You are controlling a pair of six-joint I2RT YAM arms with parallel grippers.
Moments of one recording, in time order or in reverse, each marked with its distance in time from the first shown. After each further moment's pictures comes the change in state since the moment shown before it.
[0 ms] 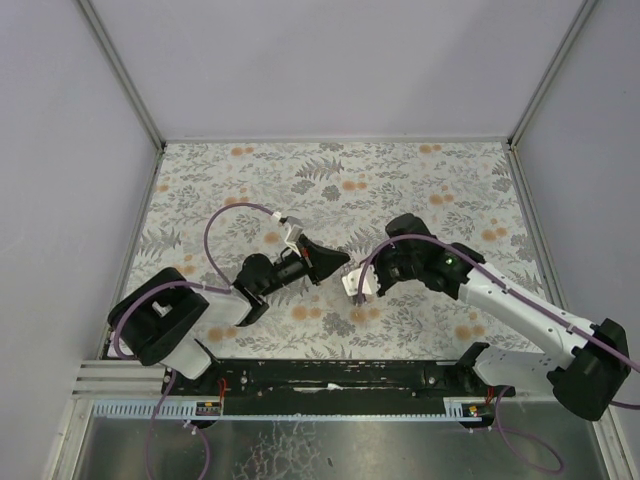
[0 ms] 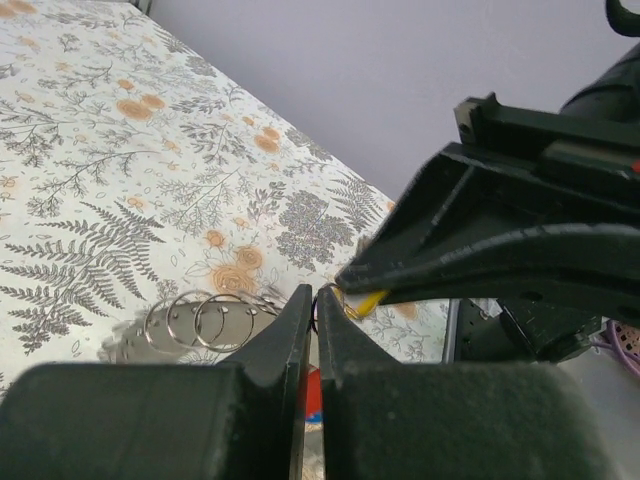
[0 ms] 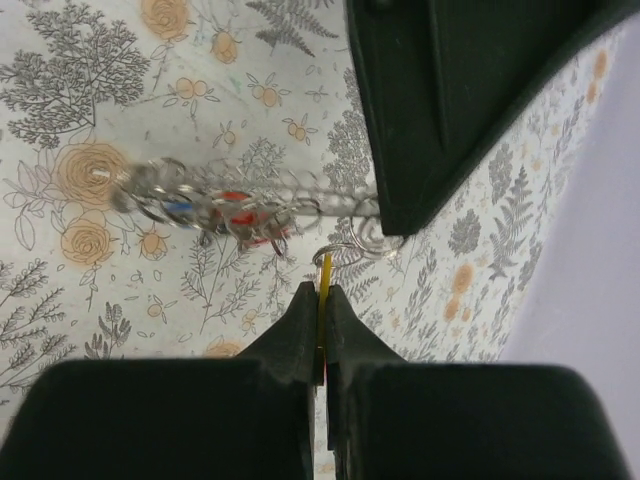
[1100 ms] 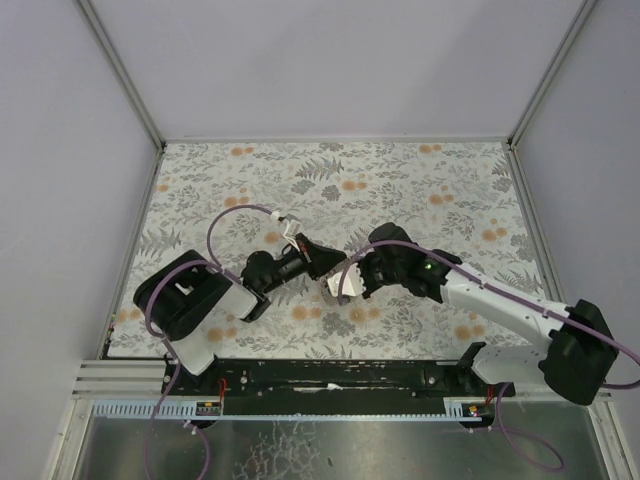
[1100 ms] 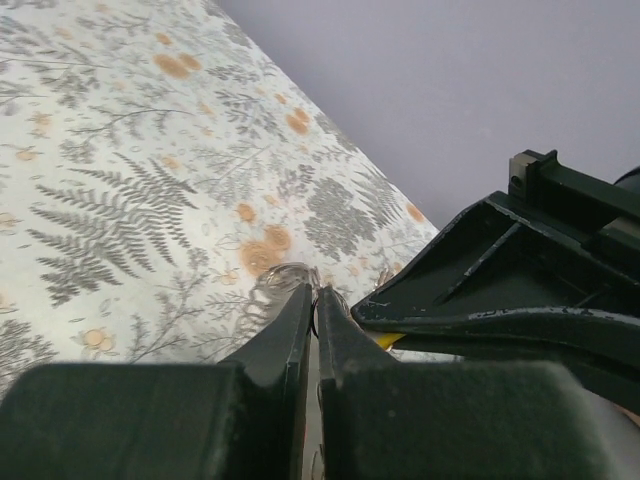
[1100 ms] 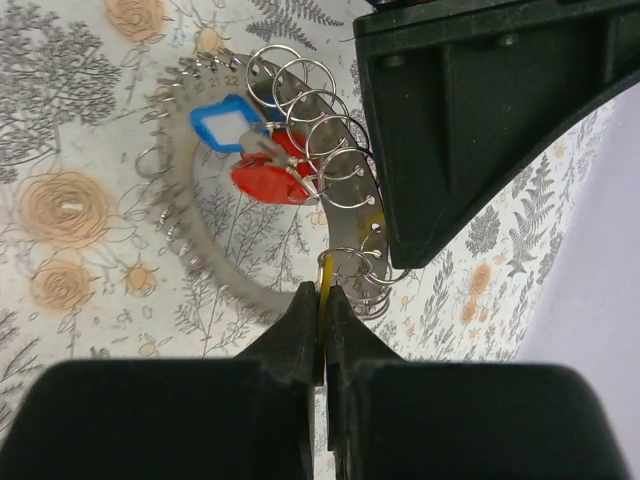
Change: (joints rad) left arm 0.058 0.181 0.012 0.121 0.015 -0.113; right arm 0.087 0.079 -0.061 0.136 0.114 0.073
